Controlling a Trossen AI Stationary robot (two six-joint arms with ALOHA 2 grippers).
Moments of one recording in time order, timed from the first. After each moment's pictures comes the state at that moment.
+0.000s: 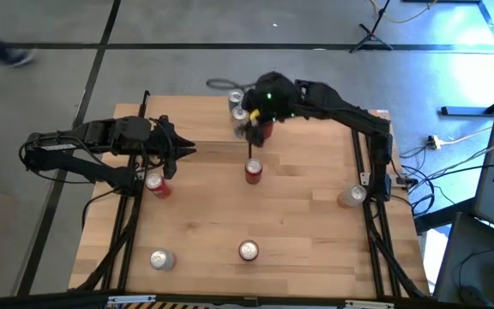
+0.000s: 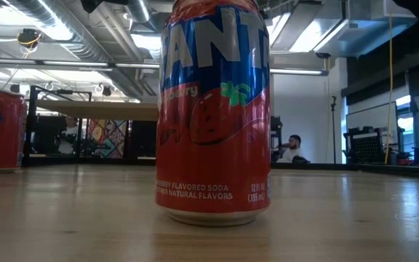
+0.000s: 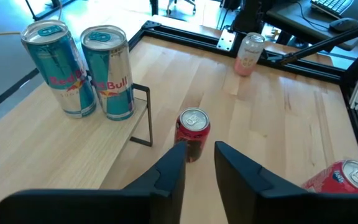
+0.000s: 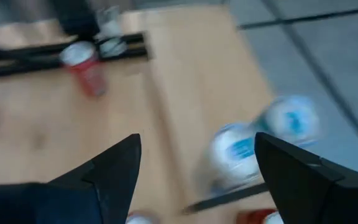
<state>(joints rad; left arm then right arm) 0.03 0.87 1.11 -0.75 -0.22 -0.23 -0.20 1.95 2.35 -1.08 -0.01 -0.04</state>
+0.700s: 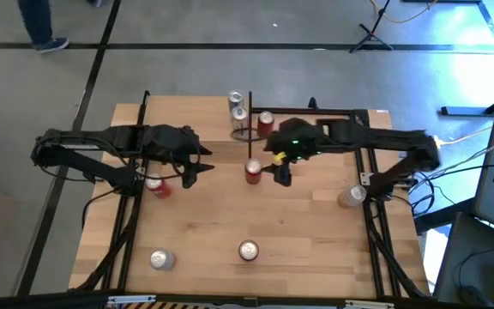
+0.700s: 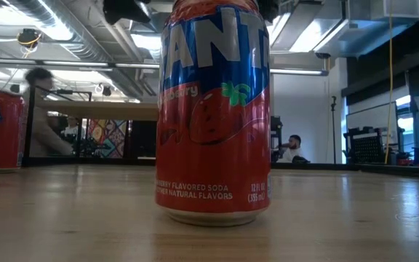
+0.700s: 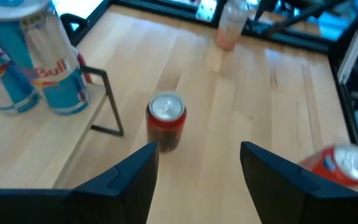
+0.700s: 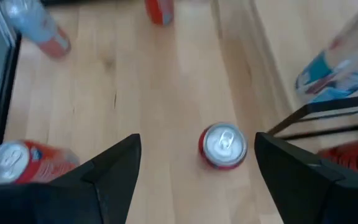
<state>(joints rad) 0.01 1.06 1.11 -0.65 -0.14 -0.25 -0.04 1.54 1.60 -0.83 -0.01 0.09</state>
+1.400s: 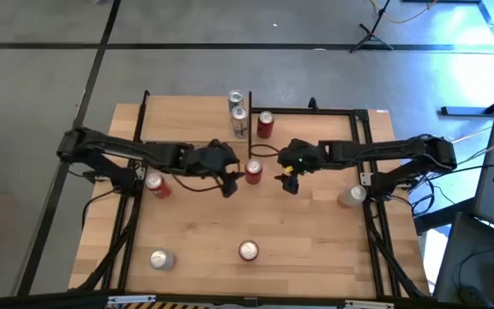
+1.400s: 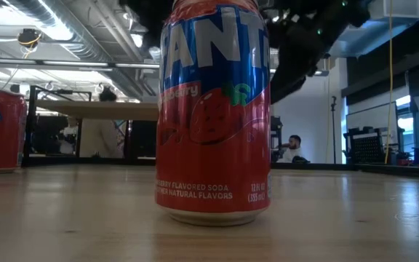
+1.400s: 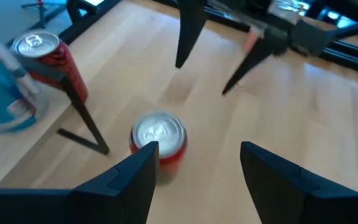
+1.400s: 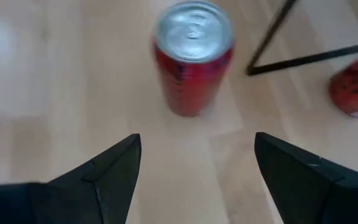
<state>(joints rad) -0.06 1.42 1.11 -0.34 -0.32 -0.38 -0.07 1.39 0.95 -0.41 0.06 0.10</state>
